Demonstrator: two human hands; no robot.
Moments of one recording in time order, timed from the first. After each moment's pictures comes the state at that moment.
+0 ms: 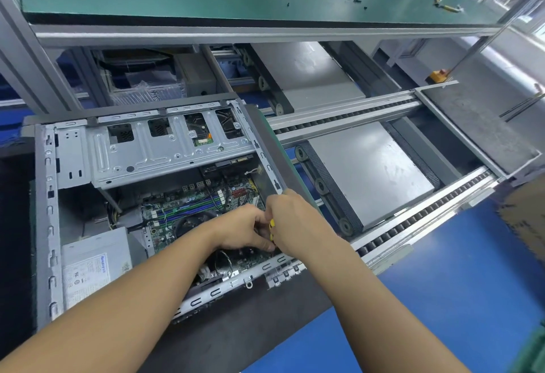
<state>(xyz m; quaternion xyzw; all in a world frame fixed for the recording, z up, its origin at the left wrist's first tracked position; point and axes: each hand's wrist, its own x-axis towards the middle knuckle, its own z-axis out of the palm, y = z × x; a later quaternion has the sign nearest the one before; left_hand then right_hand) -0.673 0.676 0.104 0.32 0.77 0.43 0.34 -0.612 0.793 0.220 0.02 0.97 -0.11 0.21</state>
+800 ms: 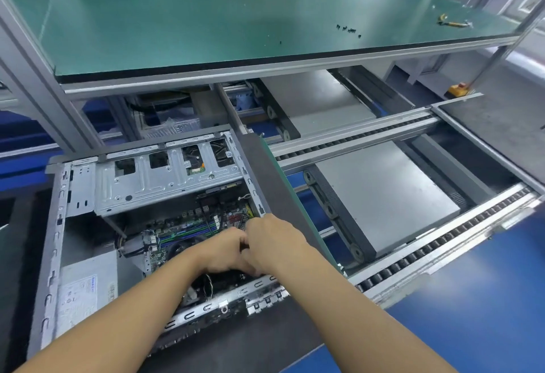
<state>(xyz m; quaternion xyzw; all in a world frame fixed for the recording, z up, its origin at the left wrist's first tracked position) -0.666 0.682 0.123 0.25 0.81 0.41 0.33 -0.619 0.804 0.231 -0.02 0.96 -0.09 0.25</state>
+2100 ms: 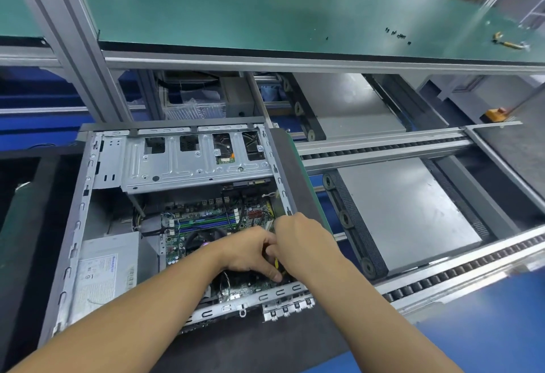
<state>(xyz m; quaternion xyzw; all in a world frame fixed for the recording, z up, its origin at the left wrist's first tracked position) -0.674 0.679 0.103 0.27 0.79 0.43 0.34 -0.633 0.801 0.227 -0.07 0.97 -0.02 0.22</state>
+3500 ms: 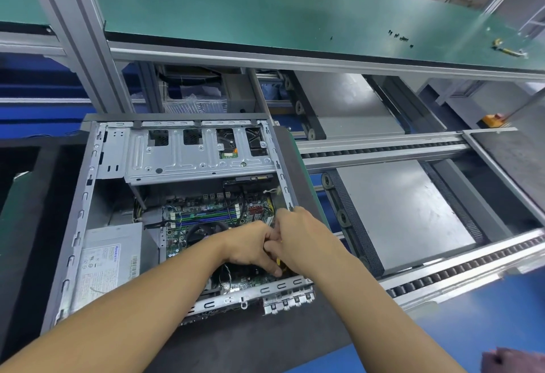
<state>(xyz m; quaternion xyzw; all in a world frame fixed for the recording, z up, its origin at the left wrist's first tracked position) -0.675 0.679 0.103 0.27 0.79 0.43 0.34 -0.629 0.802 0.227 -0.06 0.97 -0.08 0.23</state>
